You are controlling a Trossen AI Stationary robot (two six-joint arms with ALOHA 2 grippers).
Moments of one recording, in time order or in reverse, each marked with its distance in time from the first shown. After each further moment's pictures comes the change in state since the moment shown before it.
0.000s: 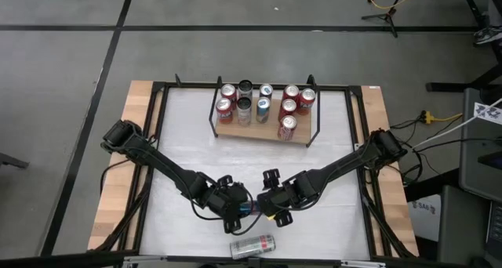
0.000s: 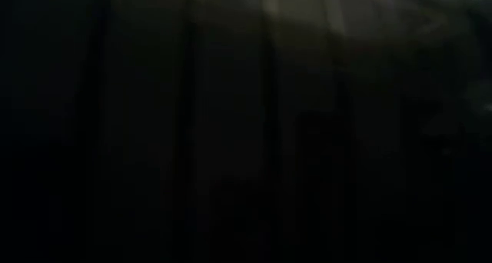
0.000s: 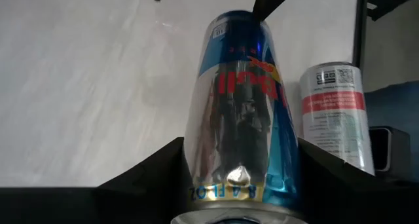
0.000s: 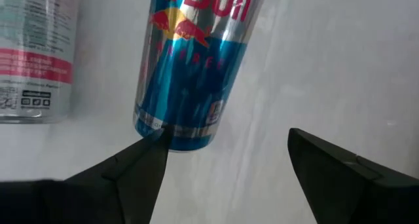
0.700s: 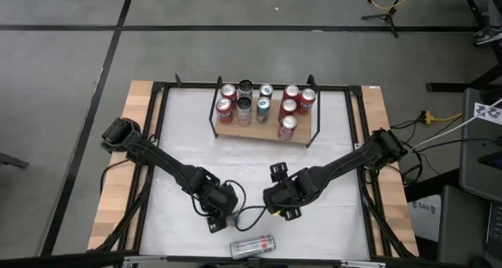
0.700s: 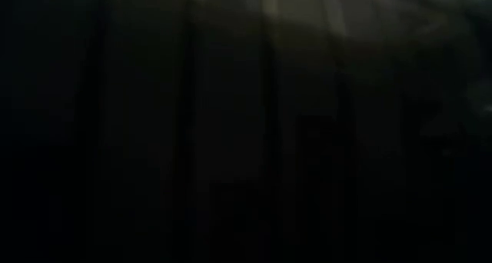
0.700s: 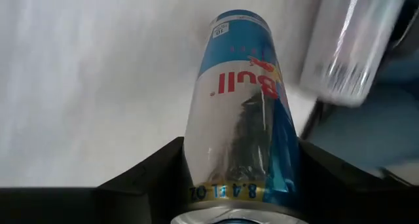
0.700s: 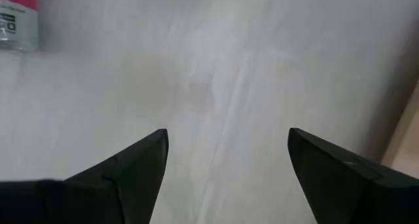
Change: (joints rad) left arm 0.030 -0.018 0.002 -0.293 0.452 -0.185; right arm -0.001 -0.009 0.085 -0.265 0.029 -0.007
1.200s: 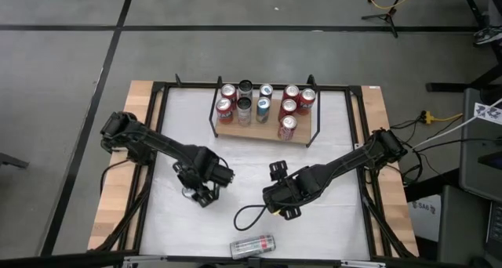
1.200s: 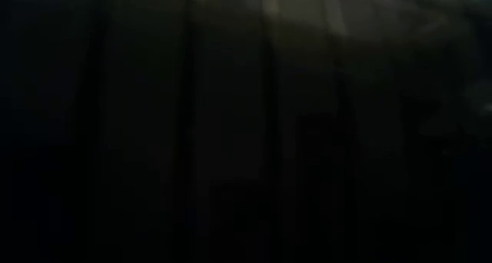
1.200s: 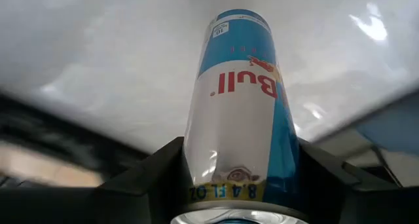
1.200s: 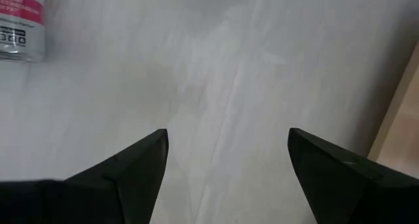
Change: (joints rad) left arm 0.155 -0.055 0.031 -0.564 0.209 -0.103; right arm 0.000 -0.003 0.068 -0.052 0.012 -0.007
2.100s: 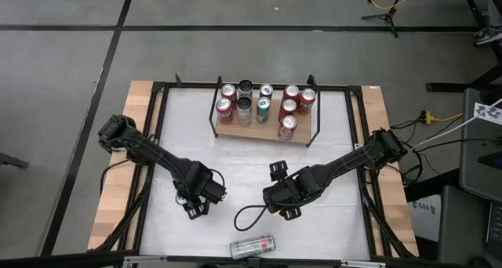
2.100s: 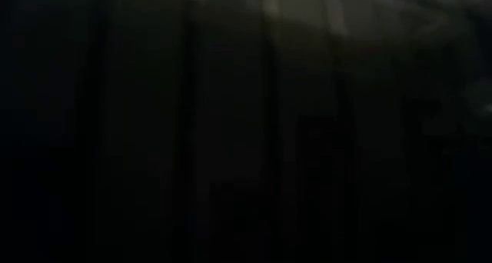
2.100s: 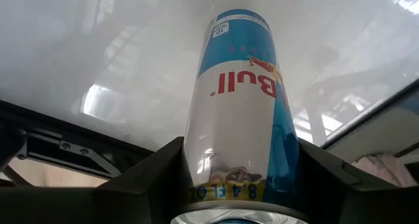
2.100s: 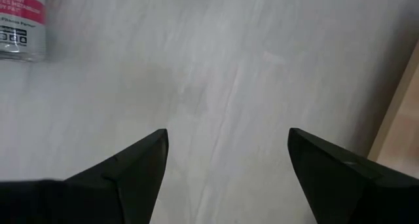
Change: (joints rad) left arm -0.130 0.002 -0.007 -0.025 -0.077 0.059; right arm 0.000 0.000 0.000 0.000 0.003 0.000
